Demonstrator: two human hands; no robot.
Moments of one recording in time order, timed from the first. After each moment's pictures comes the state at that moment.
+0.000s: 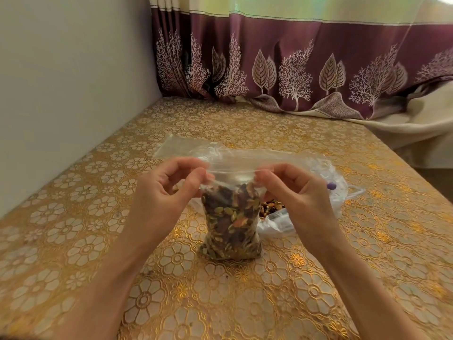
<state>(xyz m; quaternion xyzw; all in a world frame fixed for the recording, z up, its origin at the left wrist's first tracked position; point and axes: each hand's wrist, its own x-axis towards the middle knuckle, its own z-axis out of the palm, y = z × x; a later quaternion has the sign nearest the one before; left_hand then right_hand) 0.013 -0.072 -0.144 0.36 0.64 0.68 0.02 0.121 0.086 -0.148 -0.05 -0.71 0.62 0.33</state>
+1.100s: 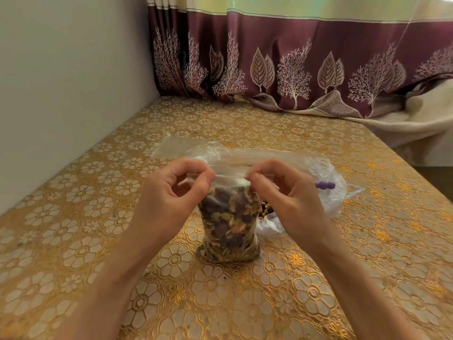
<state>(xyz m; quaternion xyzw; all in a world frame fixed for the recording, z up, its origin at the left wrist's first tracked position) 0.019 -0.066 -0.141 0.40 0.66 0.64 -0.01 0.118 0.079 -0.142 -0.01 -0.75 0.58 0.32</state>
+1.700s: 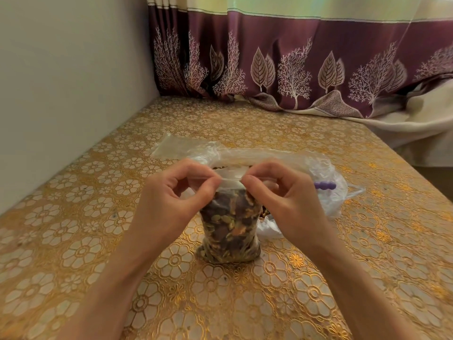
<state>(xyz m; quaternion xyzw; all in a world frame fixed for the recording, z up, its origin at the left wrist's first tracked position) 0.020 -0.066 -0.142 0.43 0.66 0.62 -0.03 0.116 0.078 -0.142 0.01 -0.78 0.53 0.33</state>
